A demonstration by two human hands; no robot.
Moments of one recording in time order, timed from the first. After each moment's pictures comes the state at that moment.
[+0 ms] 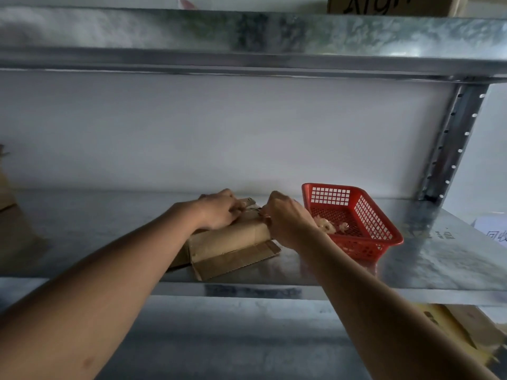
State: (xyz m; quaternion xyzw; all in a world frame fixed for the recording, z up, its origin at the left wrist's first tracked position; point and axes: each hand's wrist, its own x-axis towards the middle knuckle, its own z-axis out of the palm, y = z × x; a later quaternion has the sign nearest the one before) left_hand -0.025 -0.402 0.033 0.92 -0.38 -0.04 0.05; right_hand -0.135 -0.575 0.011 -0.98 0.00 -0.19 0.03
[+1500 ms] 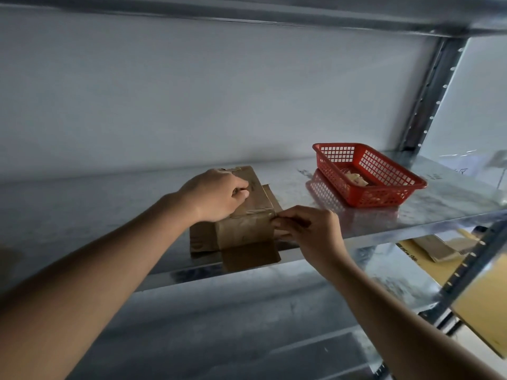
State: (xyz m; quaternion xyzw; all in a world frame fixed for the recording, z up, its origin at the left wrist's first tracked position) left_hand 0.005 -0.299 0.015 0.85 -0.51 0.05 0.10; right_hand -0.173 -0.453 -0.064 -0.81 0.07 -0.39 0.43
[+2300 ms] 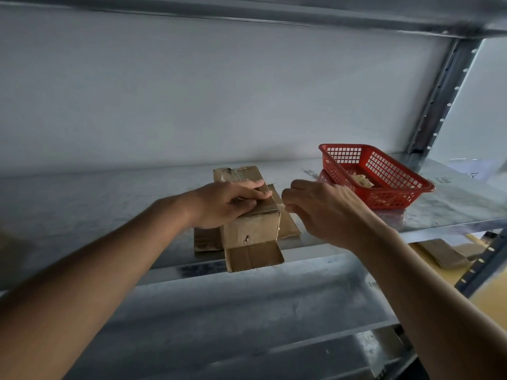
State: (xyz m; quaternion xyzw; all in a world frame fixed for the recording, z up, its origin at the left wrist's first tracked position) left_hand -0.001 -0.281 0.011 0.78 -0.58 -0.13 0.19; right_hand -0.184 -0.468 0.010 -0.96 -0.08 -0.26 -0.04
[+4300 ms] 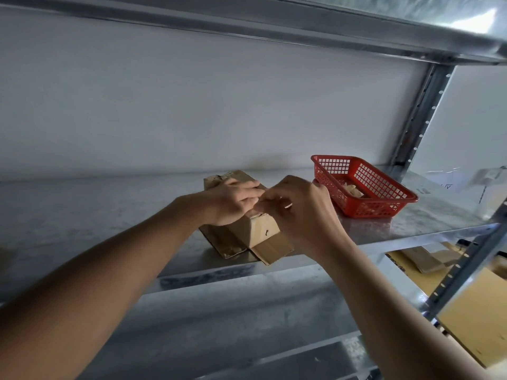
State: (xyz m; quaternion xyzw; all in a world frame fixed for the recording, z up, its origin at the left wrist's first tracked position) left_hand 0.021 -0.305 -0.004 0.83 -0.53 -0.10 0.17; right_hand -0.170 -0.408 0.021 -0.91 0.05 -0.37 0.19
